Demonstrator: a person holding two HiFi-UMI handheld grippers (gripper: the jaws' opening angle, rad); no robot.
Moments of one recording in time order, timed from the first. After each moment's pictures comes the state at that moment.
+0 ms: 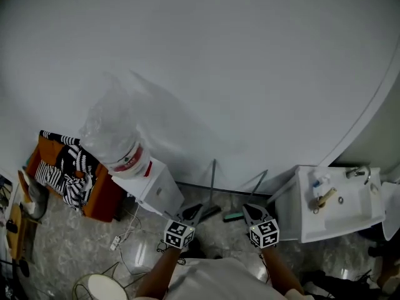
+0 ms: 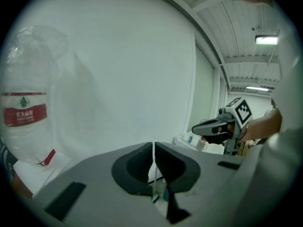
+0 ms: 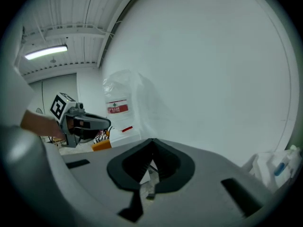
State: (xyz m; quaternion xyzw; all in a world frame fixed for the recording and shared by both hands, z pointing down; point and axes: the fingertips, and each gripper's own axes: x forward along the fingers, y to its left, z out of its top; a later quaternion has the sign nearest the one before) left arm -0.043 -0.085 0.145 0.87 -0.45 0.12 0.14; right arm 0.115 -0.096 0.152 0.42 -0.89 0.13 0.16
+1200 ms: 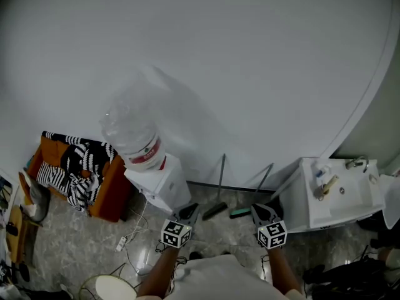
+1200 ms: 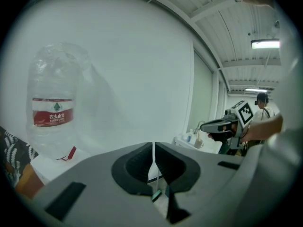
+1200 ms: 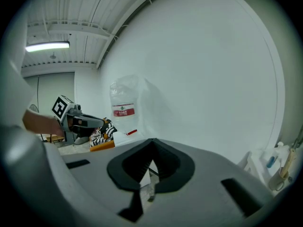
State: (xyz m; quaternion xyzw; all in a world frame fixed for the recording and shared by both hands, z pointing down) left arm -0.141 -0.005 0.127 0.87 -0.46 0.10 0.13; right arm 0.070 -0.009 0.123 0.45 -0.88 0.10 0.14
